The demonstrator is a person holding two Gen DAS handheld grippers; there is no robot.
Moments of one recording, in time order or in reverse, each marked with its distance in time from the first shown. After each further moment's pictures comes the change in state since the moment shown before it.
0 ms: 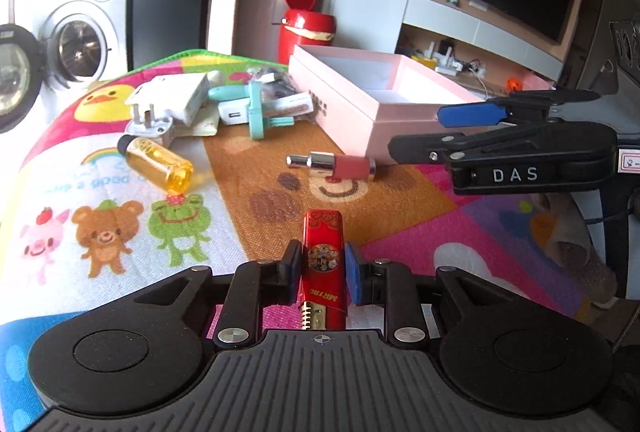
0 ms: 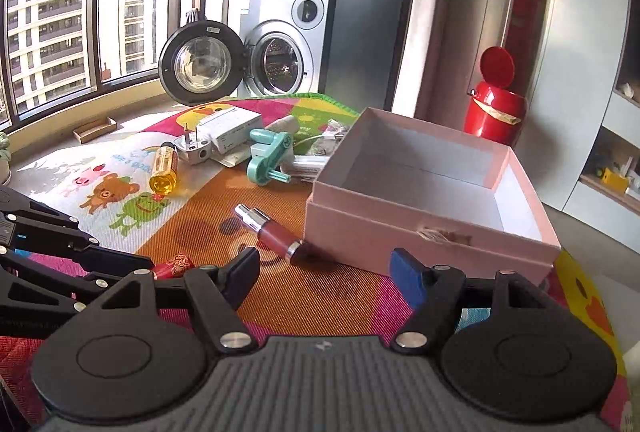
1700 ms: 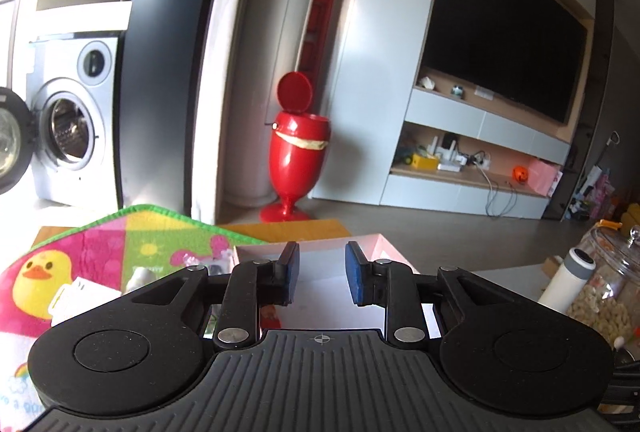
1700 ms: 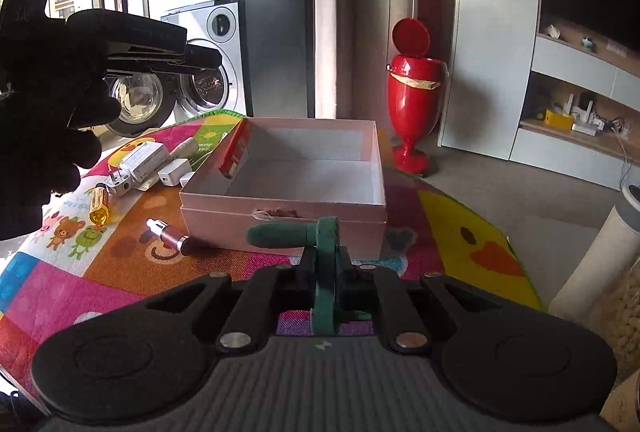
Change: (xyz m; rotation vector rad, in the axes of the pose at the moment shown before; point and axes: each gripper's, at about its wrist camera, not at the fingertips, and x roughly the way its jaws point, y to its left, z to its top) left arm 0.061 -0.074 0.157 -0.044 -0.237 0.001; right arm -0.079 -0.122 -0.035 0.277 0.045 -0.135
